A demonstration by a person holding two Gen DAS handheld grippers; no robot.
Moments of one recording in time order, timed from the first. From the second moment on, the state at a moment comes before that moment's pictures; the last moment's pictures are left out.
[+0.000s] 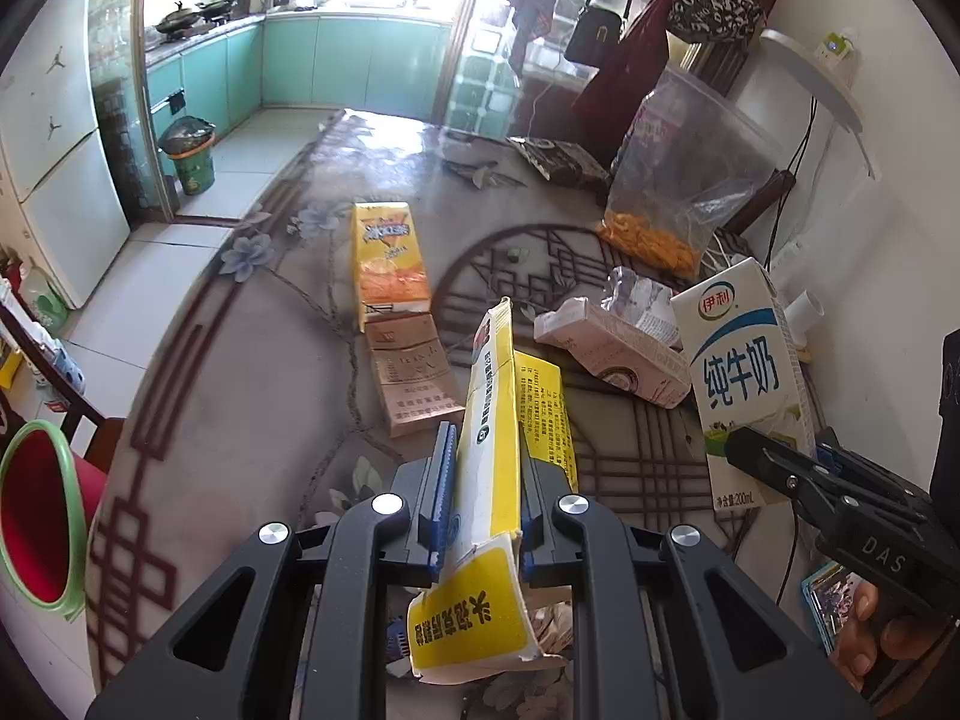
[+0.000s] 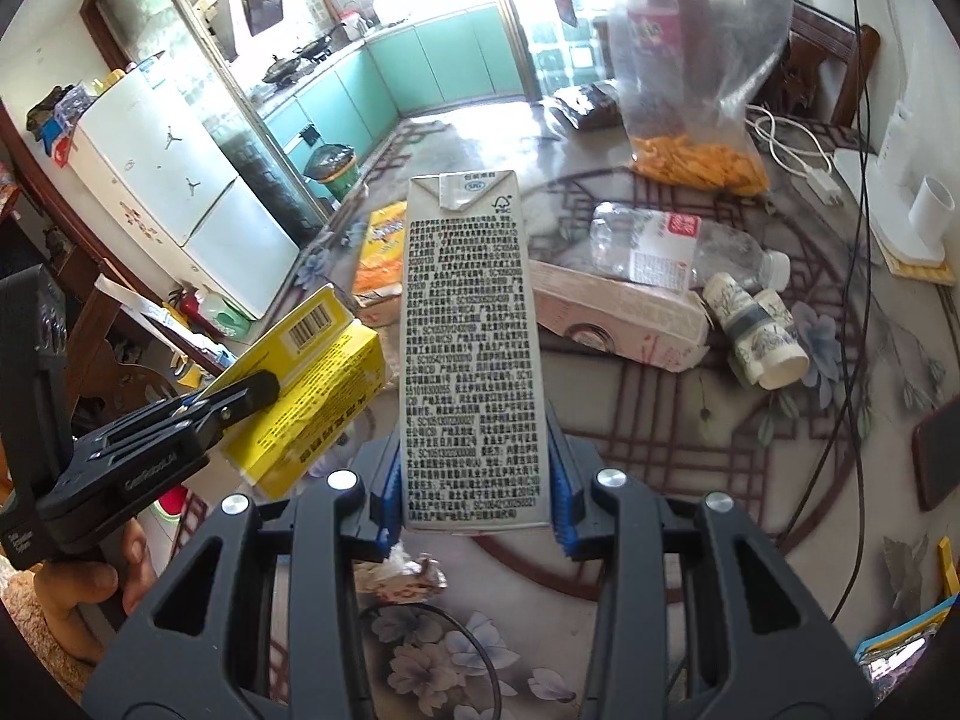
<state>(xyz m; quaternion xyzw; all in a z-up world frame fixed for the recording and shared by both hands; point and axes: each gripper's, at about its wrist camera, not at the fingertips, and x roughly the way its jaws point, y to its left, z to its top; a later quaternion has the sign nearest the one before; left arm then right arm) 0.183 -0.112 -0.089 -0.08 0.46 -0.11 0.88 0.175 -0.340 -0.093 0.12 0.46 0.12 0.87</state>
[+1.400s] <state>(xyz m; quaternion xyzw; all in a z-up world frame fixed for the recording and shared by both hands) 0.139 -0.008 -0.090 -0.13 0.45 -0.06 0.88 0.163 -0.238 -0.069 0.06 0.45 0.17 0.88</state>
